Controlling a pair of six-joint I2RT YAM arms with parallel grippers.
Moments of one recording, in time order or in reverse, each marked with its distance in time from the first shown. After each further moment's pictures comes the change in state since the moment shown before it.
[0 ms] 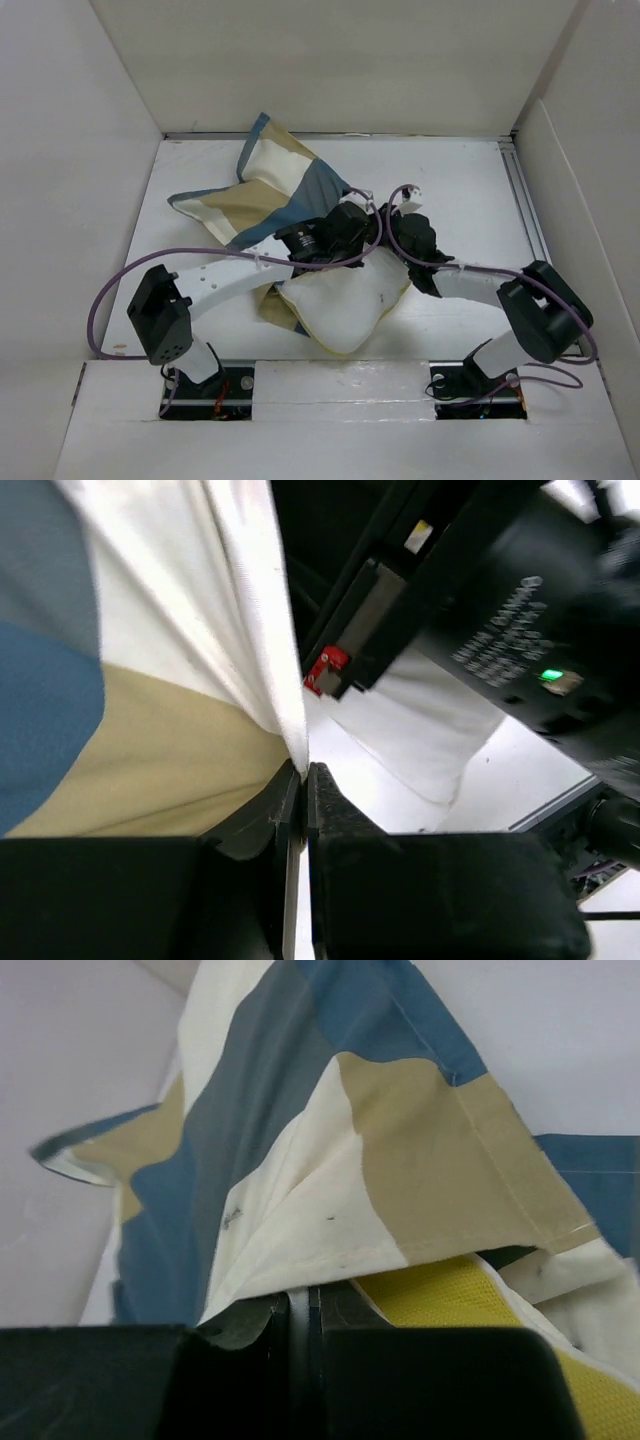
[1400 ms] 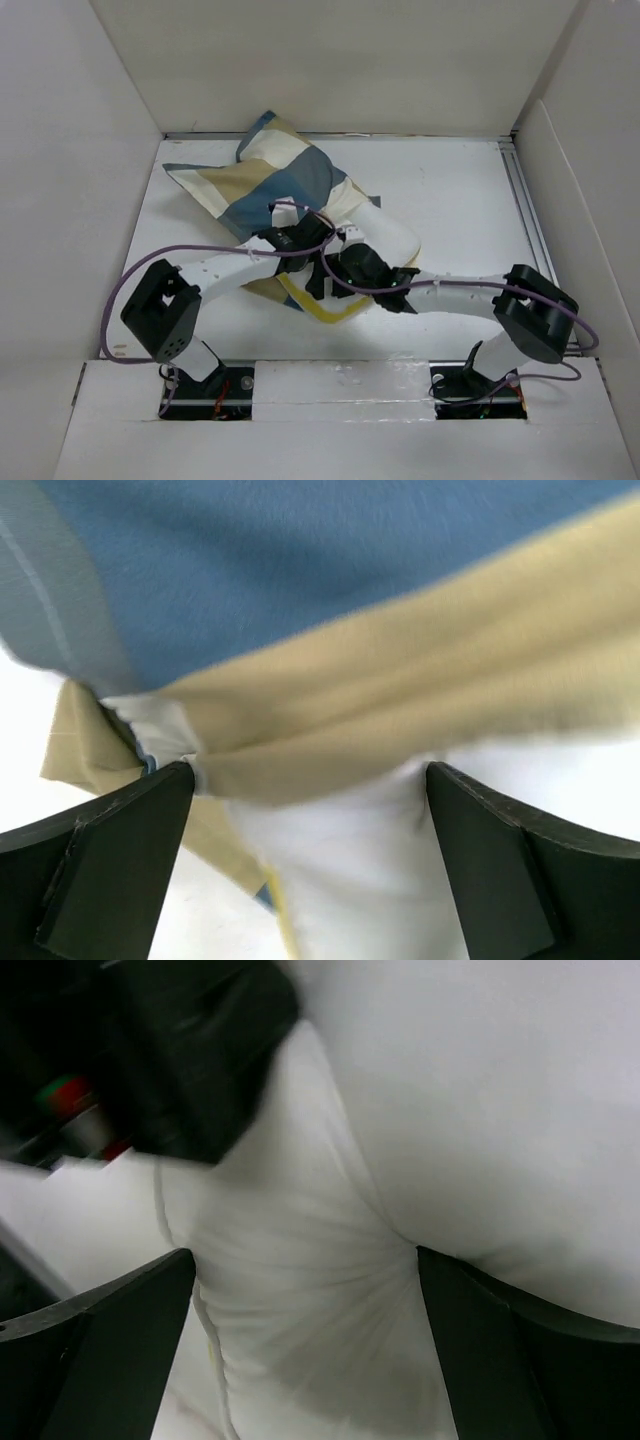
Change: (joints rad) left arm 0.211 -0.021 -0.287 -0.125 -0.453 -0.334; right arm 0.399 0.054 0.148 -0.583 0.060 -0.056
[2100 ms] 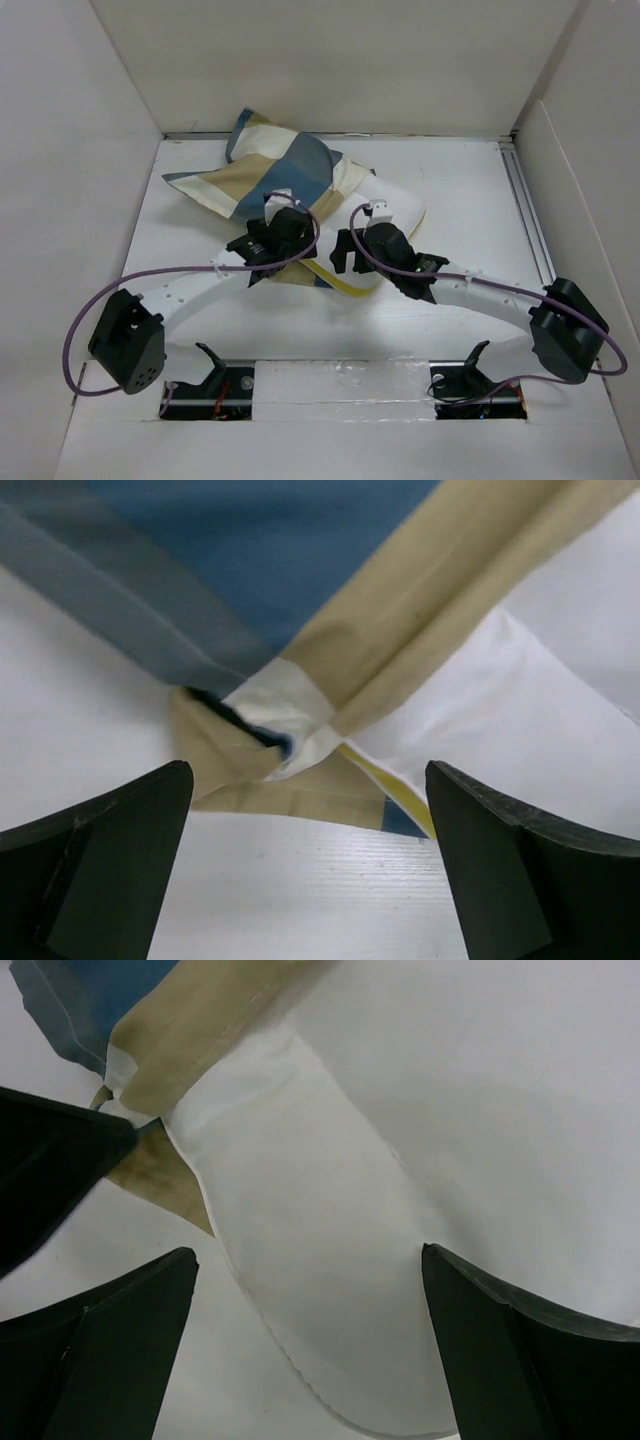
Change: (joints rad) left arm 0.070 -0.236 -0.088 0.166 0.142 0.254; right arm -0.150 -0.163 0.025 -0.106 0.137 -0.137
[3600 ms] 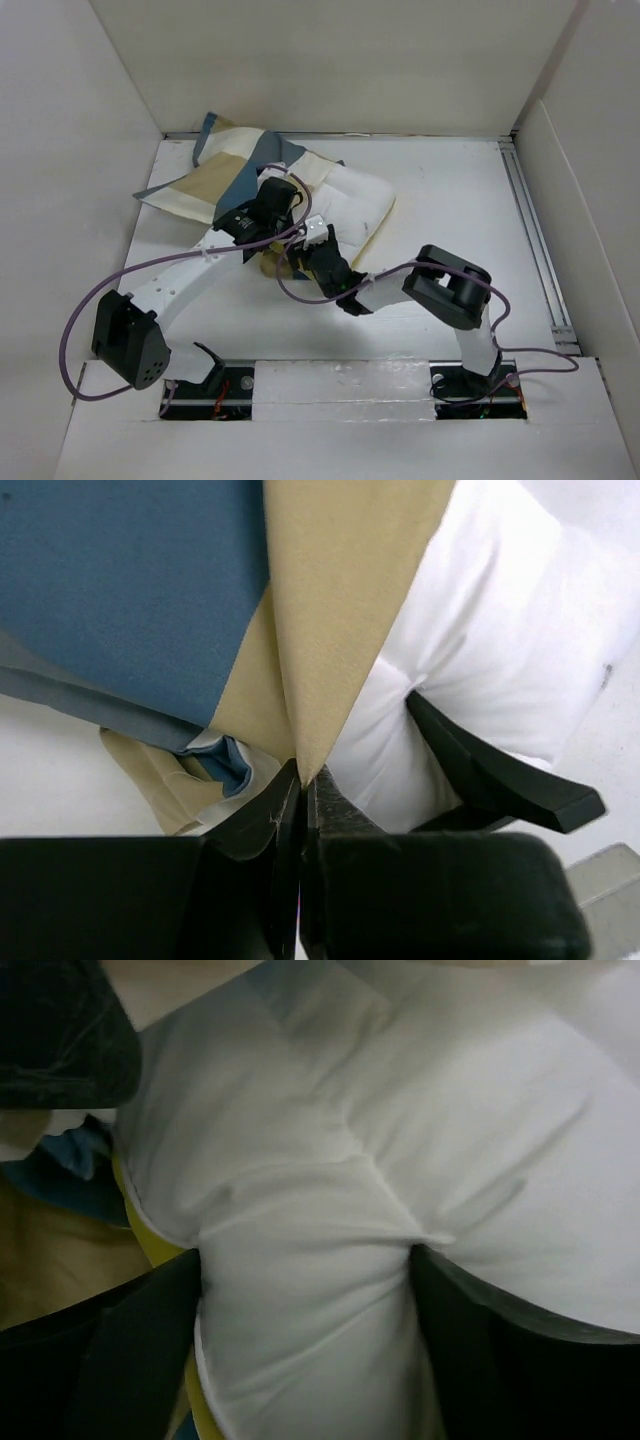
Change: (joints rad) left arm 0.084 0.056 0.205 -0.074 0.156 0.110; right arm 0.199 0.609 0.135 0.843 0.335 -0.499
